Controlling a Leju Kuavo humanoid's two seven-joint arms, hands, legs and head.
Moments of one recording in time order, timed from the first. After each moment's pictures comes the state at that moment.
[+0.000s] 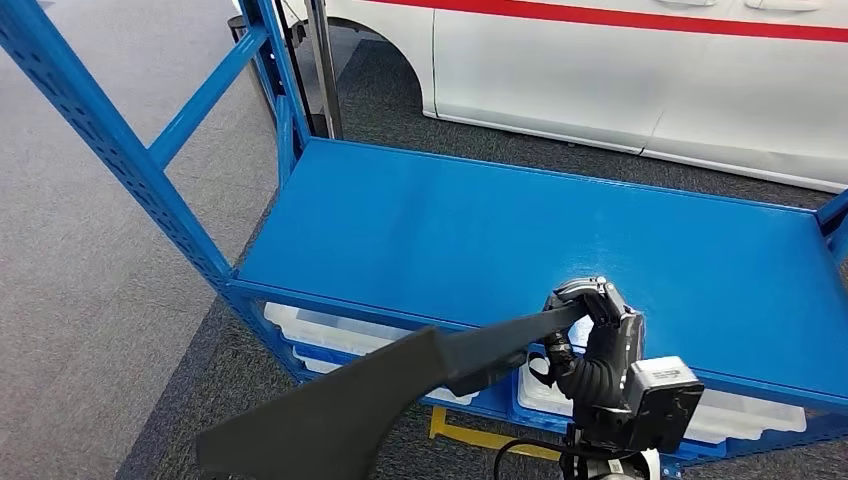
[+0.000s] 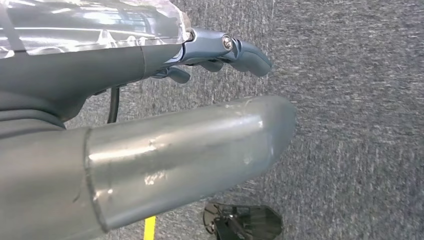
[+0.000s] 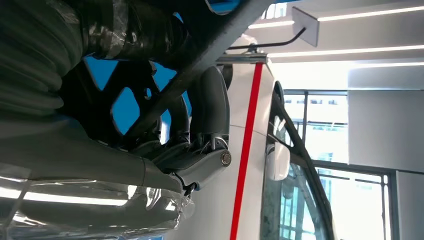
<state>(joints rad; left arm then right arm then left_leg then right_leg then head) -0.01 -0.03 0.33 -0.19 -0.48 0.15 -0.33 0.09 0.09 0.32 -1.75 0.23 -0.34 -0.41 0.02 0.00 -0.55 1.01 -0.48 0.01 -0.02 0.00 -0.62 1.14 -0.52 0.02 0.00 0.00</state>
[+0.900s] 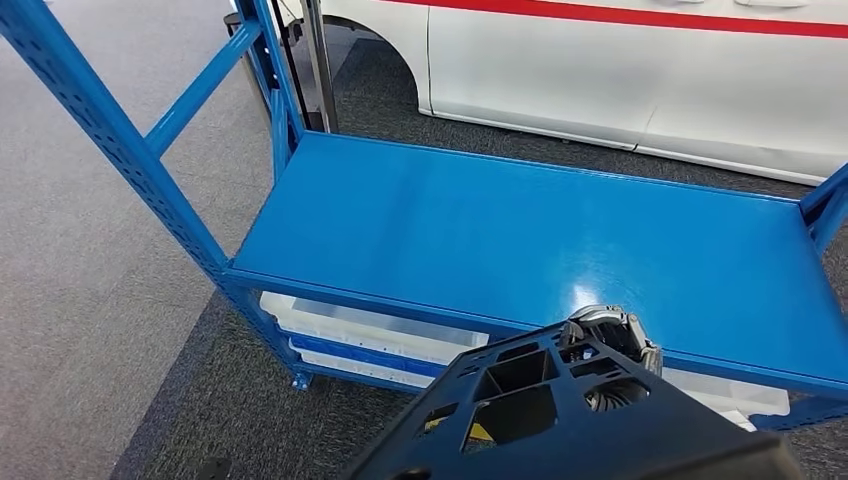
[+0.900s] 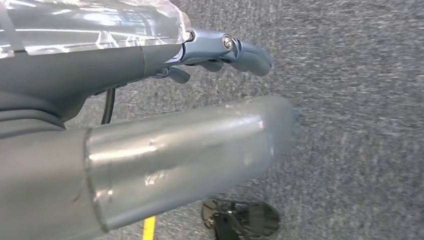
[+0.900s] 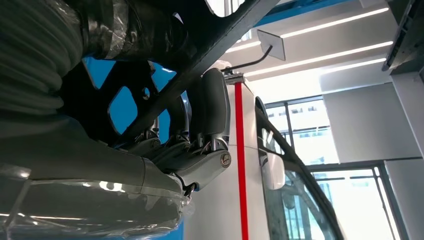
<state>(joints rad) -0.01 -0.04 0.38 -0.19 -0.49 0.14 -0.34 0.22 0.11 0.34 -1.84 0.05 -0.28 -0.51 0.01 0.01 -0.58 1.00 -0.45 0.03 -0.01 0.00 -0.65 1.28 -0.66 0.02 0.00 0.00</state>
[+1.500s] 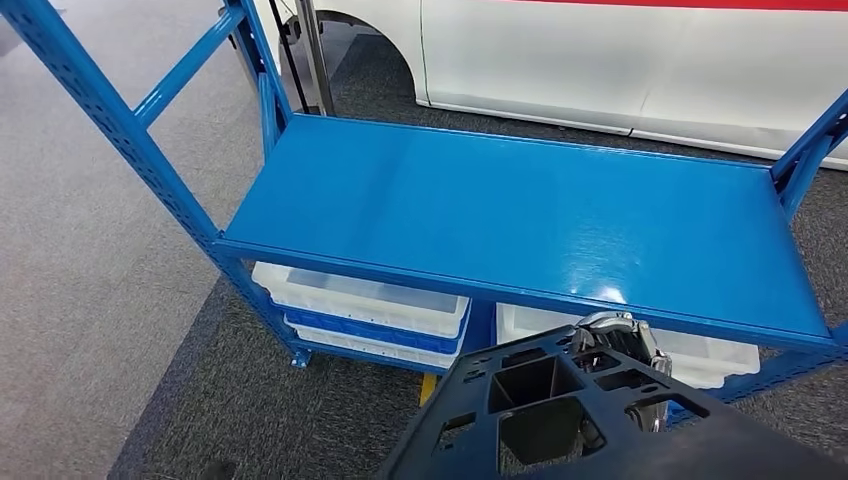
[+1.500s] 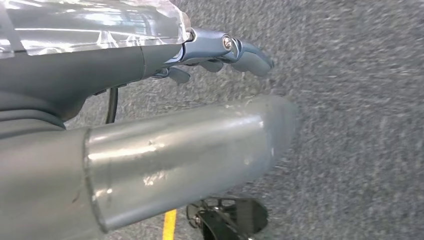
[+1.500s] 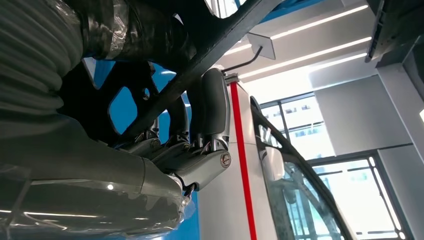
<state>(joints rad) -0.01 -0.04 0.40 -0.19 -0.50 0.14 -0.33 0.25 0.11 0.35 -1.87 0.02 -0.29 -0.53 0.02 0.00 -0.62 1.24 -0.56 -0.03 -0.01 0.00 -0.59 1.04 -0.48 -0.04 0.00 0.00</state>
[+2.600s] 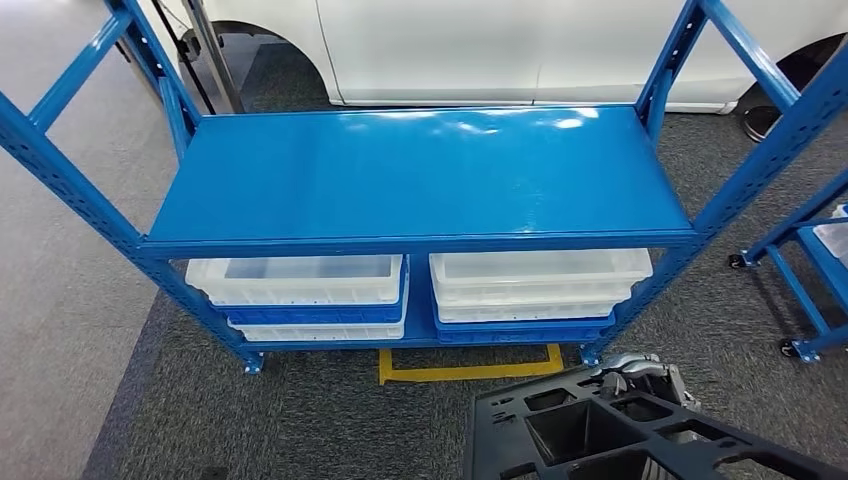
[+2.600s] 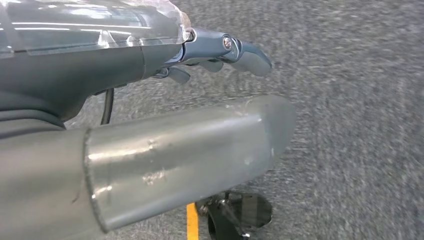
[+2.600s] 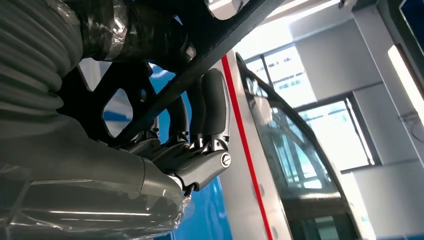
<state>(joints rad) 0.00 -0.05 0.46 -0.19 -0.51 0.14 -0.30 0.43 0.17 0.17 -1.90 -0.10 -0.04 -0.62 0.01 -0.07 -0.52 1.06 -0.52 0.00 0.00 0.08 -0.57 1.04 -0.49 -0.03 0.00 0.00</state>
